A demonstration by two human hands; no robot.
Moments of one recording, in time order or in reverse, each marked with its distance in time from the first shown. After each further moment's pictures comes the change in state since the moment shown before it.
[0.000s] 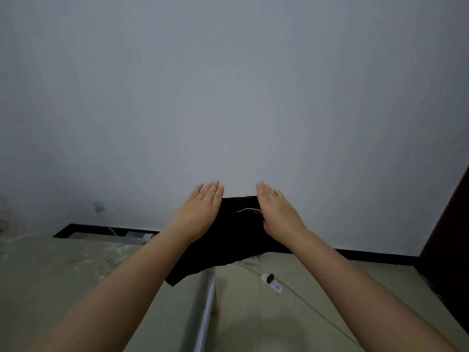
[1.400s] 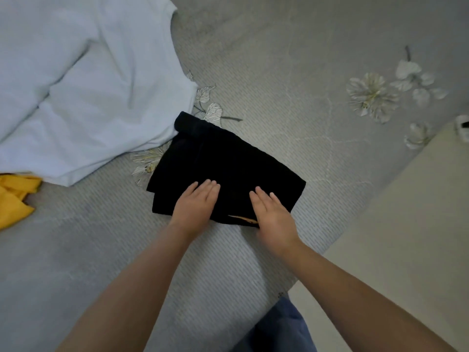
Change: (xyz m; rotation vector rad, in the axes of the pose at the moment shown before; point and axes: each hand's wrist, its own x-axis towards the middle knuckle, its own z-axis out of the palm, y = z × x) left_hand -0.951 0.013 0.242 -0.534 -0.737 -0.633; right_hand -0.504 -0.692 0.299 0.152 -0.791 -0.586
